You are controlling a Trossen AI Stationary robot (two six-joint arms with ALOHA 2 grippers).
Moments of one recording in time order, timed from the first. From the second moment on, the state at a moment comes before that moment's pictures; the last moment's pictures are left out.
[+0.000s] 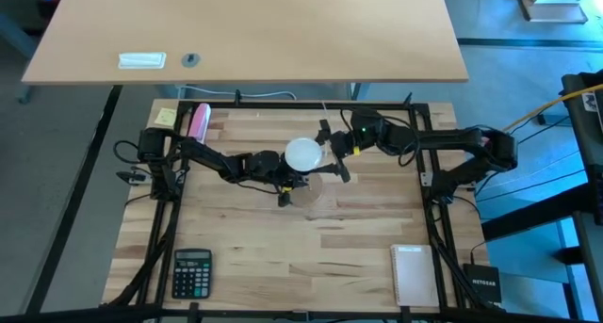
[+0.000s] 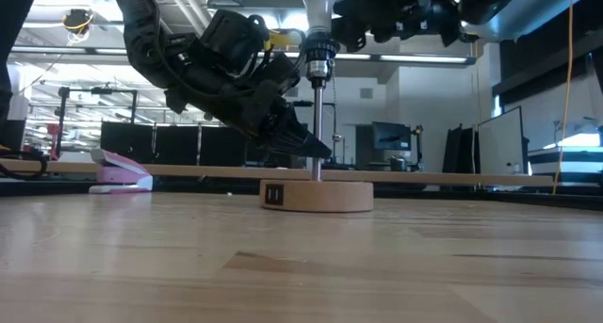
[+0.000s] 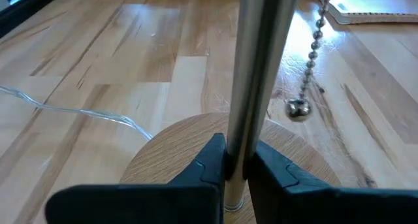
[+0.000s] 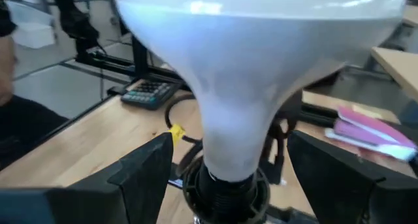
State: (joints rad) left arm 0.10 1.83 0.74 0.66 0.09 0.06; right arm -0.28 1.44 0.90 0.32 -0.64 -0.25
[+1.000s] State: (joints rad) left arm 0.11 1.83 0.74 0.64 0.08 0.05; right arm -0.27 1.53 0.90 0.47 -0.61 -0.21
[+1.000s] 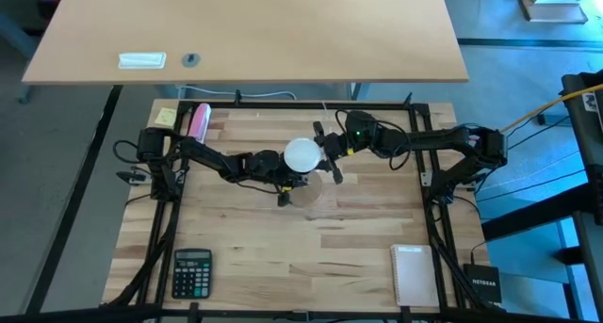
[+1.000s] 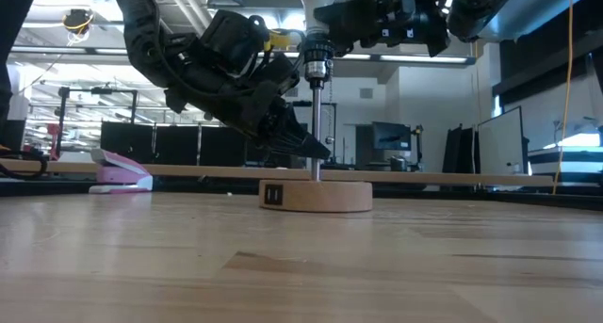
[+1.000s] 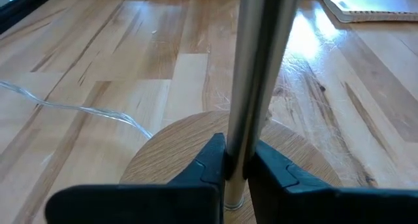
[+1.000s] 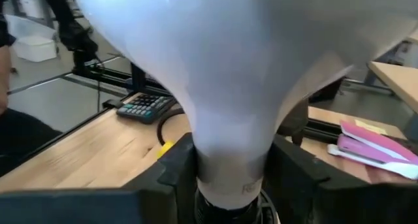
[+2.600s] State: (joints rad) left arm 0.01 1.75 0.80 0.59 -0.40 0.00; right arm 0.04 1.52 0.90 0.52 0.40 -0.11
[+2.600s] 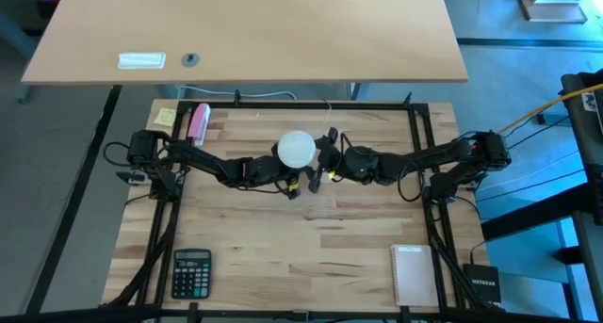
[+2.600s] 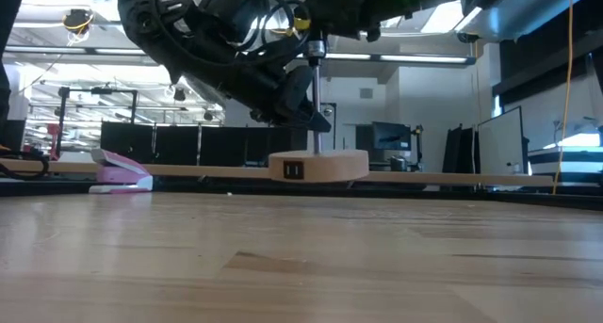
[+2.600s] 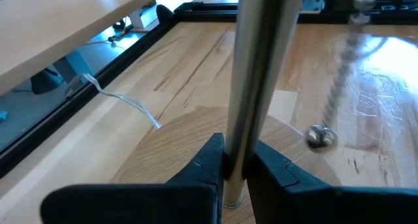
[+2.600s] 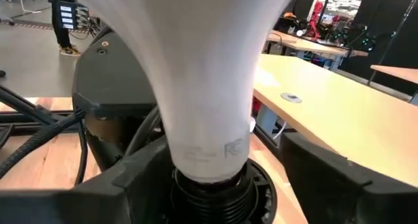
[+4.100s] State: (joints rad) left arm 0.04 1.75 0.80 0.59 0.16 0.09; right arm -0.18 1.37 0.90 0.42 -0.60 -0.05
